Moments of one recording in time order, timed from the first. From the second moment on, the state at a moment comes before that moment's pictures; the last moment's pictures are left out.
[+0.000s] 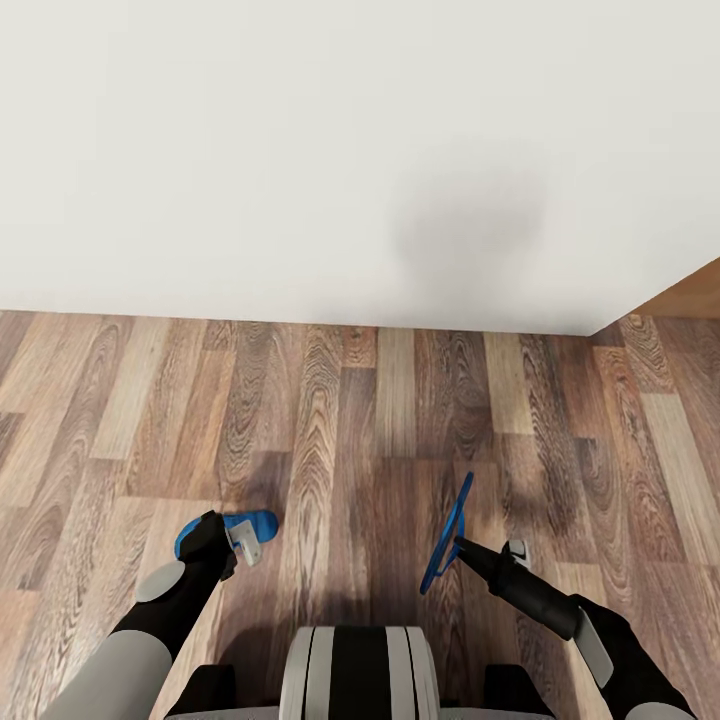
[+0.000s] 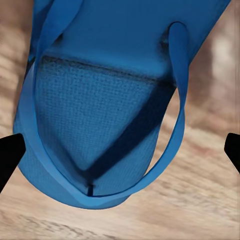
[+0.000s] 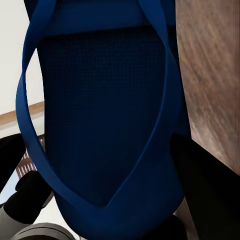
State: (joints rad) left arm -0.60 0.02 -0.06 -0.85 -1.27 0.54 -0.56; right arm -0.48 -0.12 -0.36 -0.64 -0.29 0.60 1.35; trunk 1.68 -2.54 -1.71
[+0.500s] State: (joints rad) left arm -0.60 0.02 -0.06 -0.85 -1.27 0.54 -0.56; right arm -0.48 -0.12 -0.36 -0.64 -0.29 0.60 1.35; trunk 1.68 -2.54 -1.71
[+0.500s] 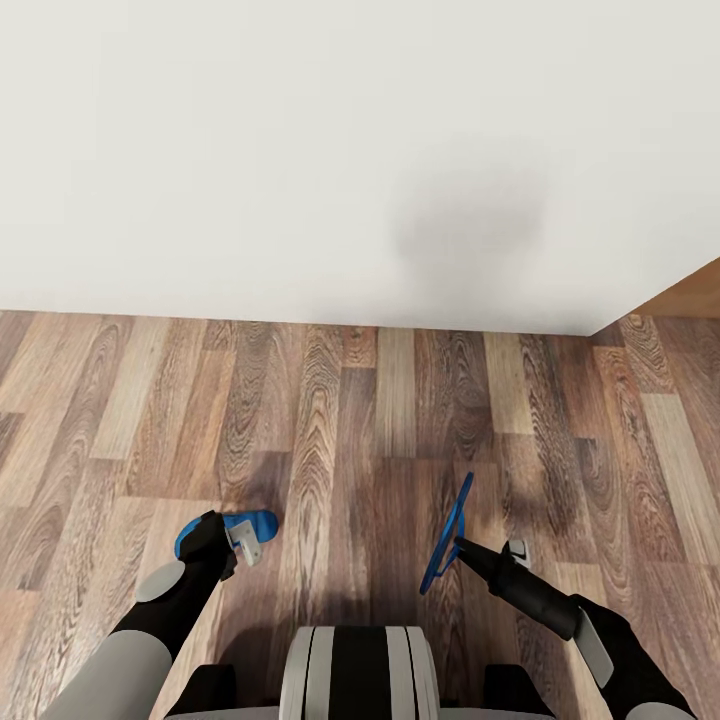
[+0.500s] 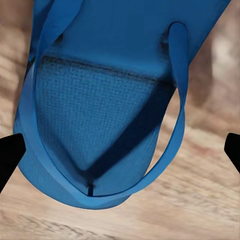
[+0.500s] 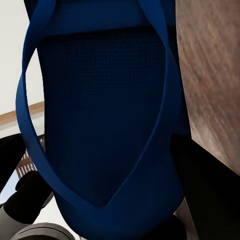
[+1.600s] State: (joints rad) left arm -0.60 0.02 -0.06 -0.85 -1.27 0.54 -0.56; right arm -0.48 -0.13 -0.36 -0.64 -0.29 0.60 1.35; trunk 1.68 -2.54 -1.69
